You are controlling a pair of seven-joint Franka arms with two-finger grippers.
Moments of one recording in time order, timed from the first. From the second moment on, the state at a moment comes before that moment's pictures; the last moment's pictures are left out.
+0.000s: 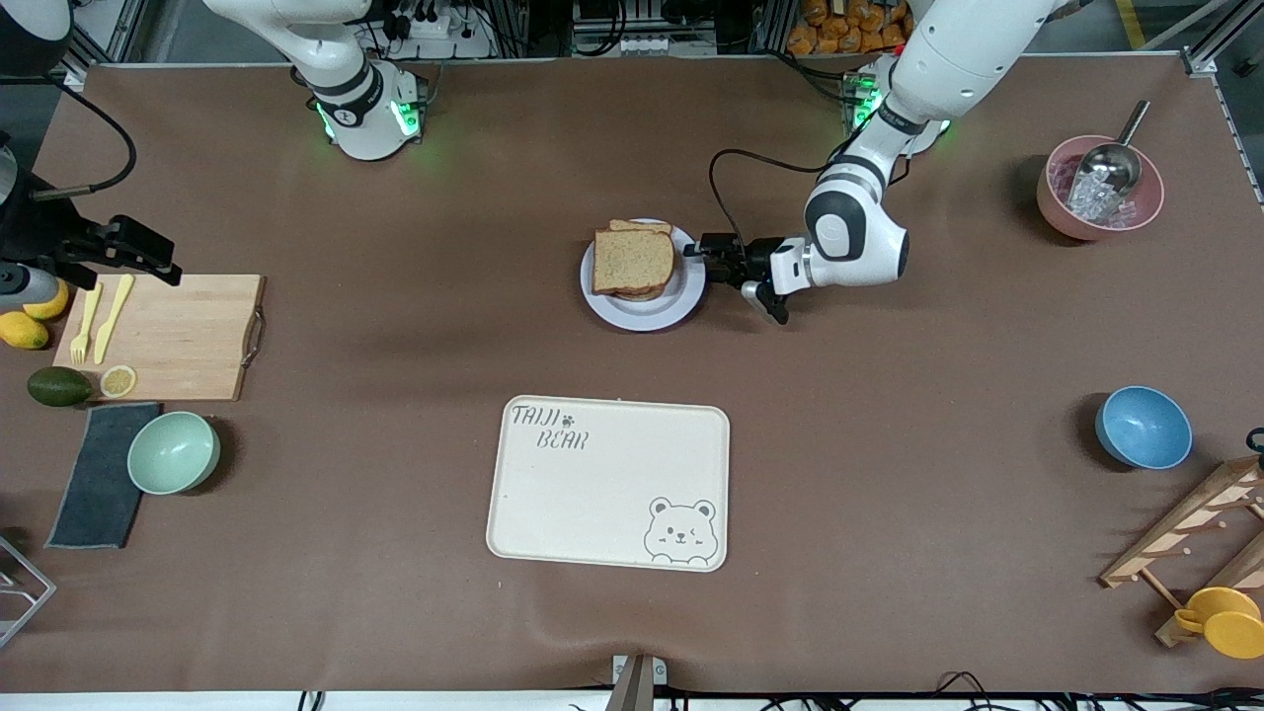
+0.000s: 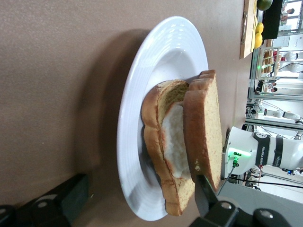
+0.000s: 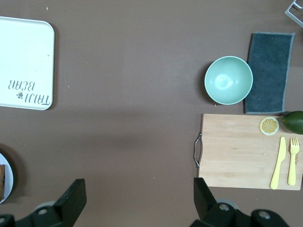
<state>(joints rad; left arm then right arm) -0.27 0.47 -0.32 -2.36 -1.59 2.31 1.14 -0.03 -0.02 0.01 -1.65 0.02 1.62 -0.06</state>
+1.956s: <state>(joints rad) -0.29 0.50 -0.31 -2.31 -1.77 2.31 1.15 -0.03 -0.02 0.01 -1.66 0.02 1.61 -0.06</state>
